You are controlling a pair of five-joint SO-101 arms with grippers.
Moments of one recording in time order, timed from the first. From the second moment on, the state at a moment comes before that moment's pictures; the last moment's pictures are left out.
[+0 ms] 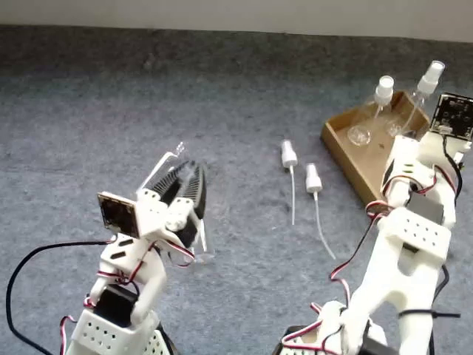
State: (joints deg) left arm 17.8 -104.0 94.5 19.4 19.6; right arm 20.6 -34.5 43.2 24.8 10.4
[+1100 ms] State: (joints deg) left arm -2.9 -104.7 64.1 72.0 7.8; right arm -26.0 -60.5 37.6 78.4 5.1
